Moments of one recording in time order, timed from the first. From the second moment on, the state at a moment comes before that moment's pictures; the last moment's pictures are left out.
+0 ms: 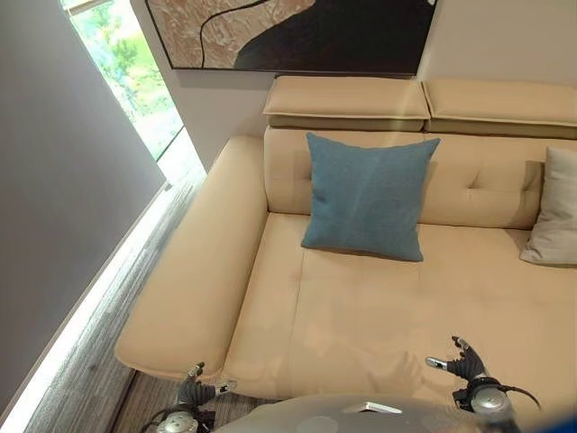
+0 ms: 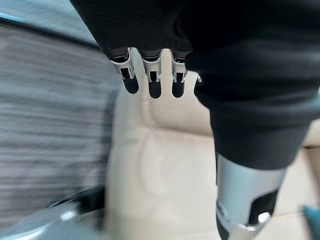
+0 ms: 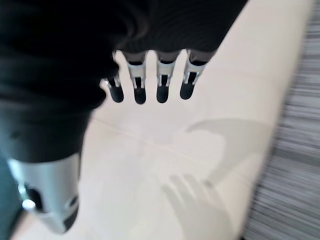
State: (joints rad) left arm 0.18 0.24 -0.08 1.10 -0.09 -0.11 0.13; right arm 0.12 -0.32 0.13 1.06 -0.10 -0.12 -0.16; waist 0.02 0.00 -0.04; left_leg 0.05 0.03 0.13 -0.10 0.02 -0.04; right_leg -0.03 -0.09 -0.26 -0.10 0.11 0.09
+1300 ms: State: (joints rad) left arm 0.04 0.25 -0.19 1.25 -0.01 -0.06 0.14; right arm -0.01 -0.38 0.13 1.31 -0.08 -0.06 -0.18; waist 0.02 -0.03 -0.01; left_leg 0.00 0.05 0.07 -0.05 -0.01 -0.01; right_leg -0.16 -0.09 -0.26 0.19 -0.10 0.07
